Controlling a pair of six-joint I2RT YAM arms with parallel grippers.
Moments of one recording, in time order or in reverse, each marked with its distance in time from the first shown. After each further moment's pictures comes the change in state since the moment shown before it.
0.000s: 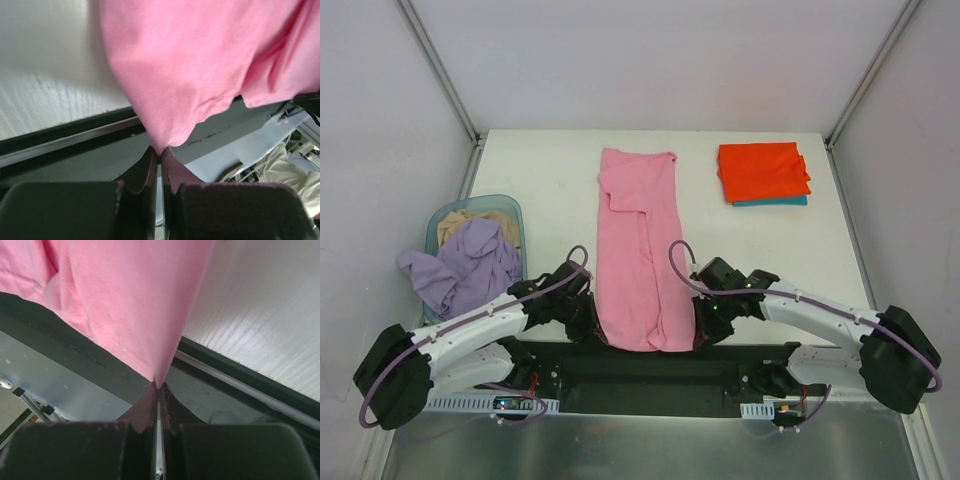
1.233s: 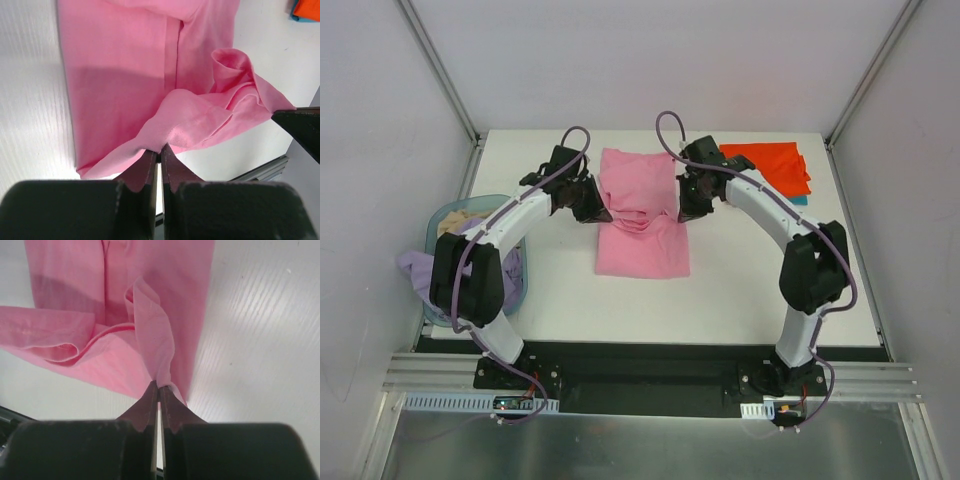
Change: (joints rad) left arm 0.438 0.655 0.842 0.010 -0.043 0.372; right arm -0.347 0.657 1.005 -0.159 0.247 -0.312
